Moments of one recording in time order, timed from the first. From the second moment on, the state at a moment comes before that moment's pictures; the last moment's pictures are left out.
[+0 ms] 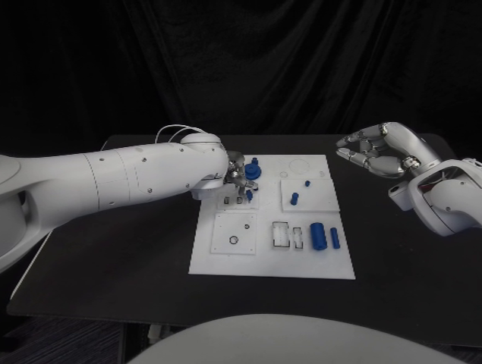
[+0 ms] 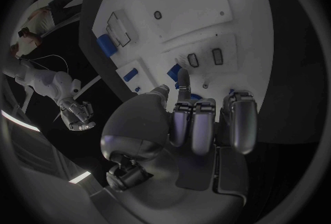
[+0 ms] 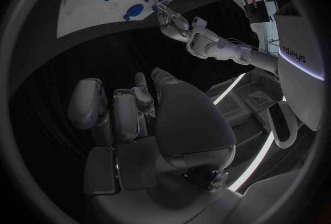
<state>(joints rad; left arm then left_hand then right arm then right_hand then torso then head) 1.30 -0.52 -0.21 1.23 -1.09 0.11 -0.52 1.08 0.12 0.05 0.26 0.21 0.97 0.03 0.47 0.75 1.47 -0.03 1.57 1.31 1.47 -0.08 1.57 1.31 0.05 1.41 0.03 1.45 1.28 1.28 -0.93 -0.25 1.47 -0.97 -0.62 0.39 1.39 -0.02 0.18 0.28 0.23 0.95 0.13 0.12 0.21 1.16 0.05 1.28 1.11 1.45 -0.02 1.32 1.31 0.08 1.40 0.09 1.16 1.31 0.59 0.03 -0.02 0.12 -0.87</state>
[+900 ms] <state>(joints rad) 1.27 -0.50 -0.21 1.19 -1.09 0.11 -0.50 1.10 0.12 0.07 0.23 0.22 0.97 0.03 0.45 0.77 1.47 -0.03 1.57 1.31 1.47 -0.08 1.57 1.31 0.05 1.40 0.03 1.45 1.27 1.28 -0.93 -0.25 1.47 -0.97 -0.62 0.39 1.39 -0.02 0.18 0.28 0.23 0.95 0.13 0.11 0.21 1.16 0.05 1.28 1.11 1.45 -0.02 1.31 1.31 0.08 1.40 0.09 1.16 1.31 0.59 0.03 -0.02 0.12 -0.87</state>
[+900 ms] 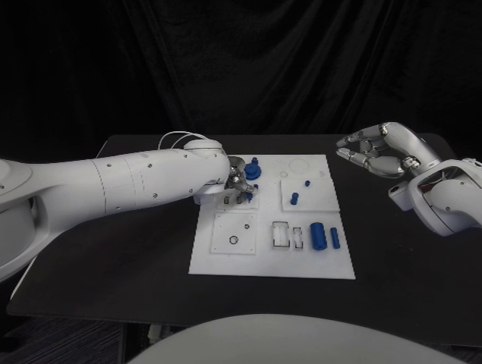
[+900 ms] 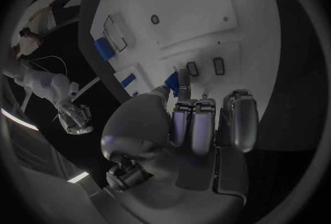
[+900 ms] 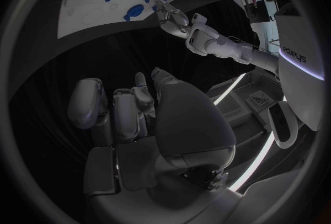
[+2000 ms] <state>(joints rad) 1.26 -0.52 -0.21 1.21 -1.09 0.10 -0.48 1.05 0.00 0.40 0.05 0.43 1.00 0.03 0.33 0.87 1.46 -0.03 1.57 1.31 1.47 -0.08 1.57 1.31 0.05 1.40 0.02 1.42 1.27 1.28 -0.93 -0.25 1.46 -0.97 -0.62 0.38 1.39 -0.03 0.19 0.28 0.23 0.95 0.13 0.11 0.21 1.16 0.05 1.28 1.10 1.45 -0.02 1.31 1.31 0.08 1.40 0.09 1.15 1.31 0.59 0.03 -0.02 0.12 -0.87</state>
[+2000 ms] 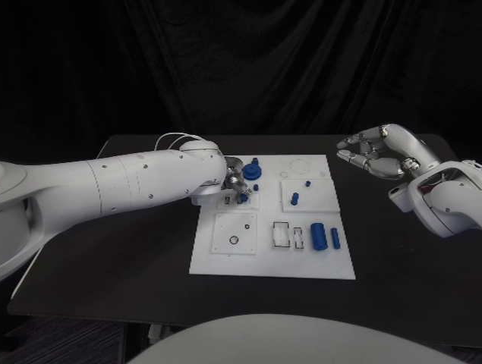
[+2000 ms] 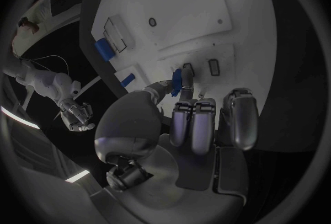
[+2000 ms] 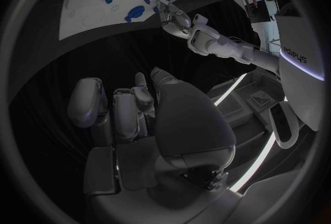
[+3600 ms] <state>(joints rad) 1.23 -0.60 -0.21 1.28 -1.09 -0.05 -0.48 0.97 0.00 0.48 0.00 0.41 1.01 0.04 0.31 0.90 1.46 -0.03 1.57 1.31 1.47 -0.08 1.57 1.31 0.05 1.40 0.02 1.41 1.27 1.27 -0.94 -0.25 1.46 -0.98 -0.61 0.36 1.39 -0.03 0.19 0.28 0.23 0.95 0.13 0.11 0.21 1.16 0.05 1.28 1.10 1.45 -0.02 1.30 1.31 0.08 1.40 0.09 1.14 1.31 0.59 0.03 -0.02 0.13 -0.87</state>
